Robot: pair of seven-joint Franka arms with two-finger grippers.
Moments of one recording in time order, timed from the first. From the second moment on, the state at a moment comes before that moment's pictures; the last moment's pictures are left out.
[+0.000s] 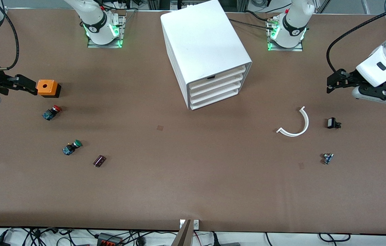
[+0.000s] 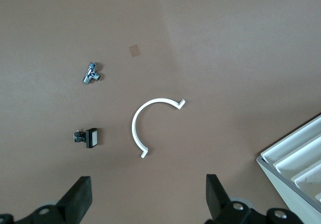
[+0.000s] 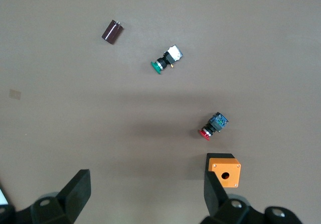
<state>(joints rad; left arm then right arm) -0.03 -0.02 -0.03 -1.73 -0.01 1.70 0.14 0.02 0.06 -0.04 -1.64 -0.04 1.63 -0.05</state>
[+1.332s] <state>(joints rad) -0.07 0.03 -0.05 -1.68 -0.15 1.38 0.14 0.16 0.07 -0.03 -1.64 -0.02 1.63 -0.04</state>
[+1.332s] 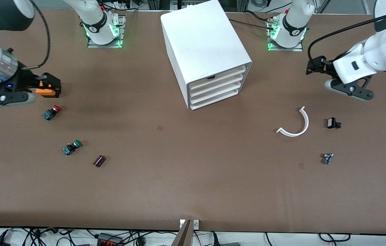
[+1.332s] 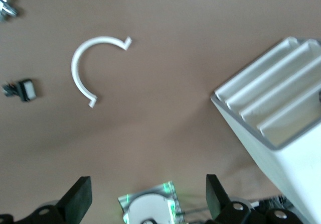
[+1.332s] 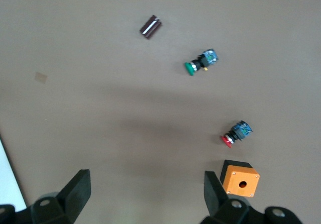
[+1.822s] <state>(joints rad) -0.08 0.27 -0.06 -1.70 -0.61 1.32 0.33 0.25 0.10 -0.03 -1.63 0.08 1.64 -0.04</state>
